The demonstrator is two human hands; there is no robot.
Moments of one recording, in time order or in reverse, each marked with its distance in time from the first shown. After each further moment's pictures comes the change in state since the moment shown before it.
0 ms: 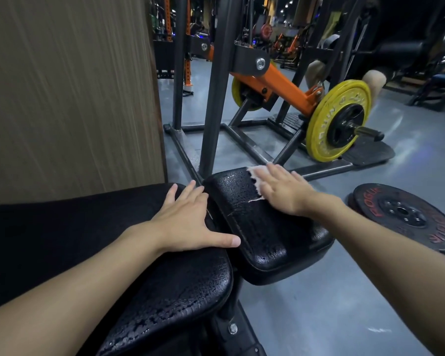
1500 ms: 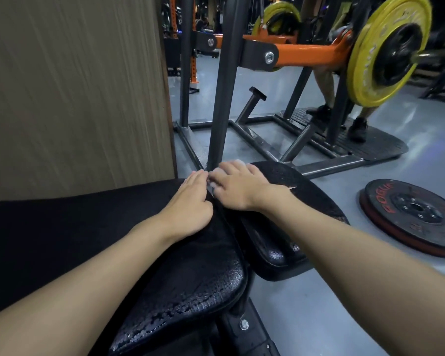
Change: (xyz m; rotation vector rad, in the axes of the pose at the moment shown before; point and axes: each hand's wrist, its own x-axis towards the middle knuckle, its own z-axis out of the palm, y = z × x) left_hand -0.002 -0.002 -0.008 -0.402 0.200 -0.100; right_hand 0.024 -0.103 0.012 -0.057 0.048 -0.226
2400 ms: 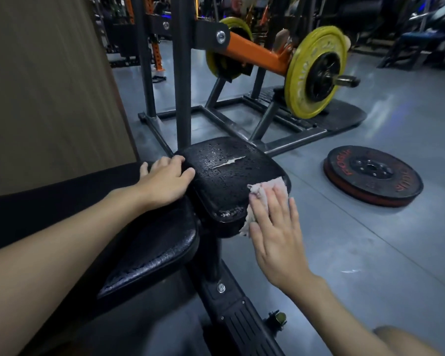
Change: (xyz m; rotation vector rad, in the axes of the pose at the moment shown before) left_hand 0.010 0.024 0.017 0.284 -0.051 -0.062; right_hand -0.206 0.037 0.105 0.212 0.676 0.190
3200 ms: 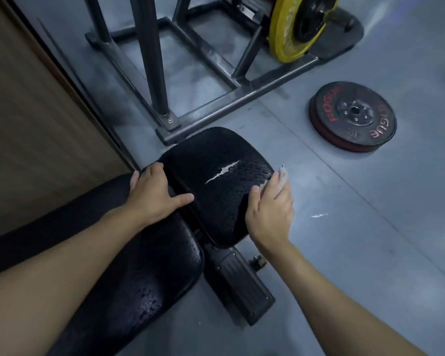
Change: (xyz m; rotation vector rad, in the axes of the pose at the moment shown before) left_hand 0.035 -0.011 -0.028 -0.109 -0.252 -0.026; right_hand 0.099 -0.039 -0.021 -0.034 -0.137 0.841
